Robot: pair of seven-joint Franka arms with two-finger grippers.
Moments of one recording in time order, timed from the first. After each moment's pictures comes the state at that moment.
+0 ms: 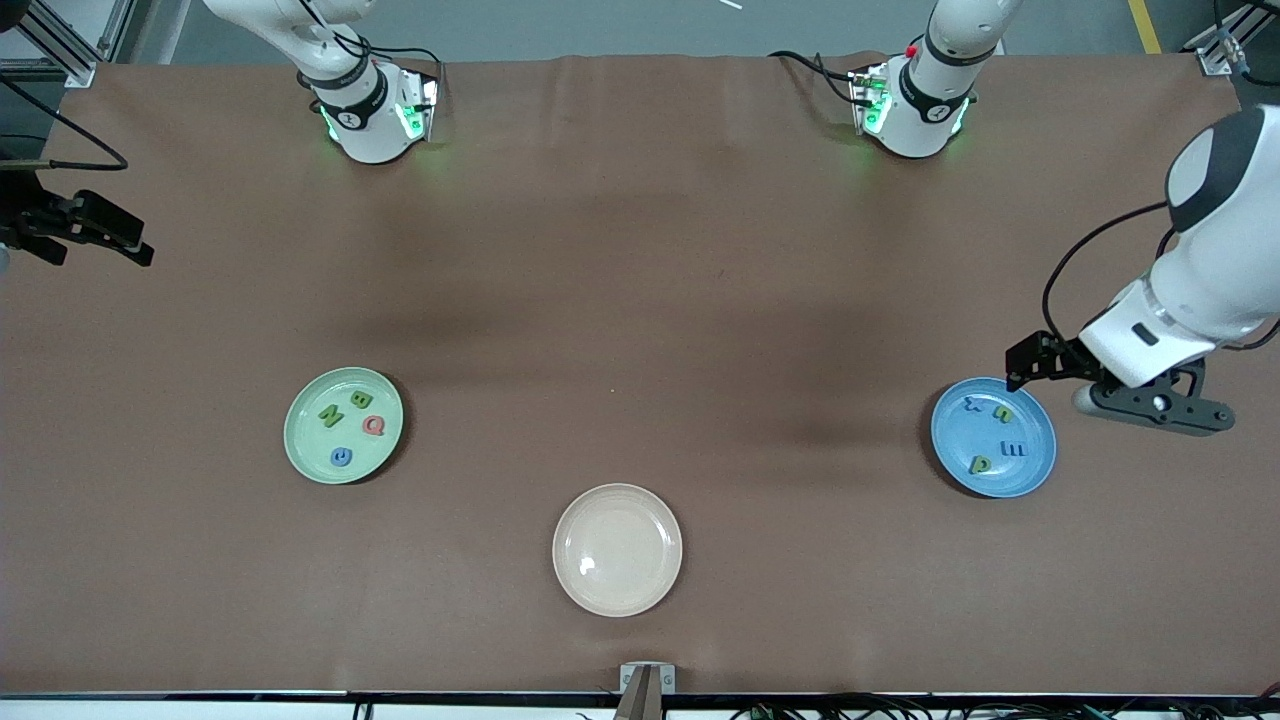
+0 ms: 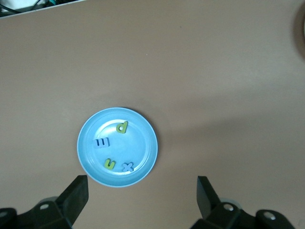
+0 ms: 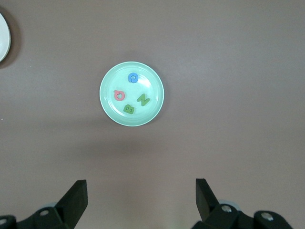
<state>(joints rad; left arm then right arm) 1.00 0.42 -1.28 -1.68 0.41 1.90 -0.13 0.01 -0.07 -0.06 -1.65 0.01 1.57 -0.02</state>
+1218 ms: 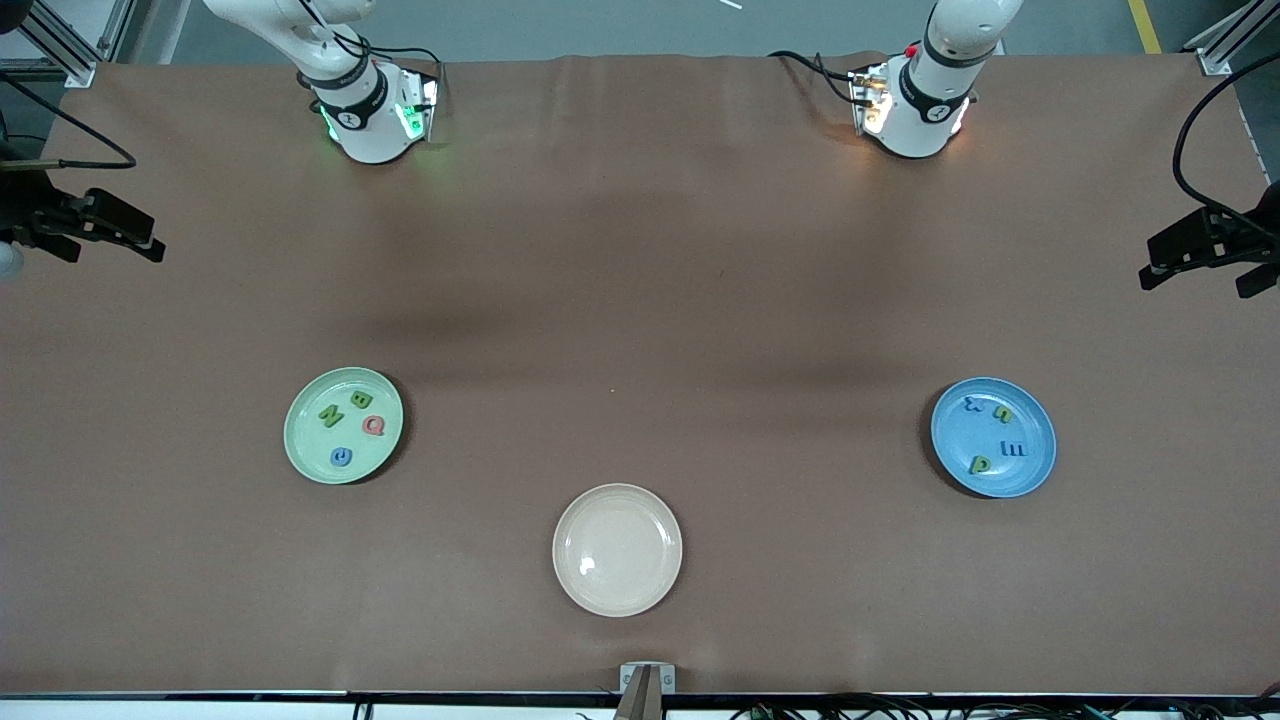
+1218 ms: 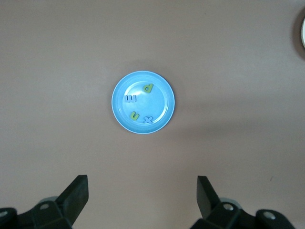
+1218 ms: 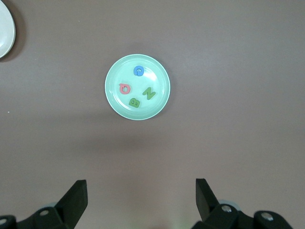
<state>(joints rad) 1.01 0.11 -1.05 -1.47 0.08 1.56 0.06 0.01 -0.07 -0.06 -1.65 0.03 1.54 -0.02</state>
